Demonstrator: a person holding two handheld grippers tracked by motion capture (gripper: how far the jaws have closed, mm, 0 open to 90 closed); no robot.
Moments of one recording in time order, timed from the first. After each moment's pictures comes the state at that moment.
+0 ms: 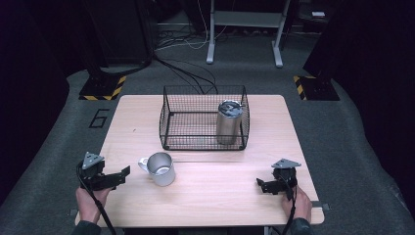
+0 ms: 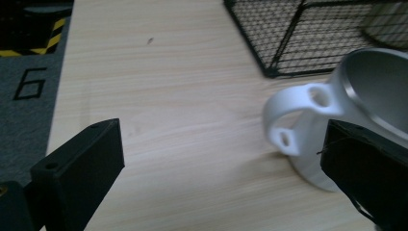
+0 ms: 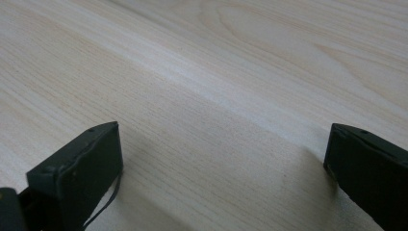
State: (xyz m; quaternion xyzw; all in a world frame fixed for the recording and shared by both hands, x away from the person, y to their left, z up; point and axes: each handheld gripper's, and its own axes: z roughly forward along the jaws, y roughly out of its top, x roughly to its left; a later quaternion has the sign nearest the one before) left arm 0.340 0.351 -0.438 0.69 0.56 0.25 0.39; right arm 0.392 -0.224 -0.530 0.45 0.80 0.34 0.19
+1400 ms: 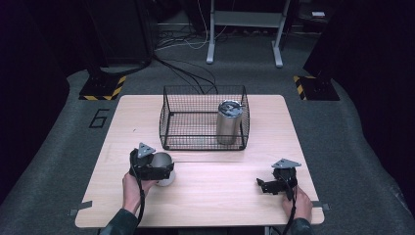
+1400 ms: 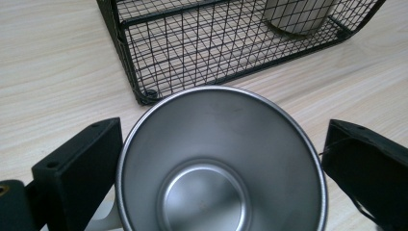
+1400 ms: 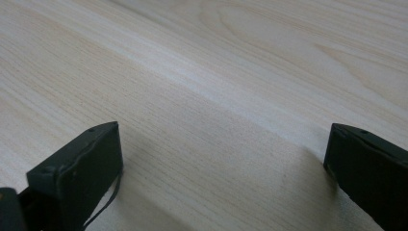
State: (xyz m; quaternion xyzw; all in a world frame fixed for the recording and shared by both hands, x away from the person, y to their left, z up) left arm 0.381 0.241 -0.448 0.76 0.48 0.20 0.39; right arm 0.392 -0.224 -0.530 0.45 0.80 0.34 0.19
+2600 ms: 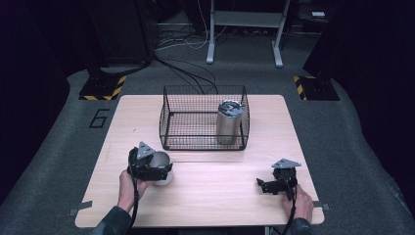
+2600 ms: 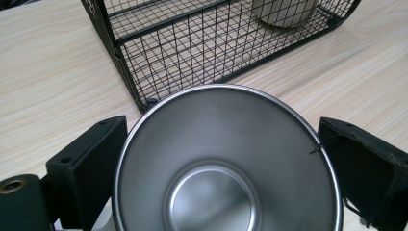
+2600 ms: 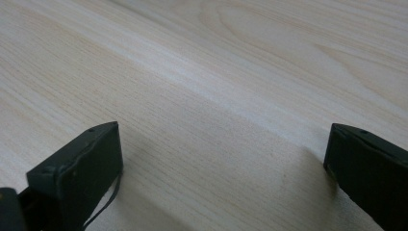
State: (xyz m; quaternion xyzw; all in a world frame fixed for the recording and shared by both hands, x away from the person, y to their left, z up) left arm 0.380 0.246 -0.439 0.79 0.43 0.21 0.38; right arm 0.392 -0.224 -0.530 0.45 0.80 0.34 0.19
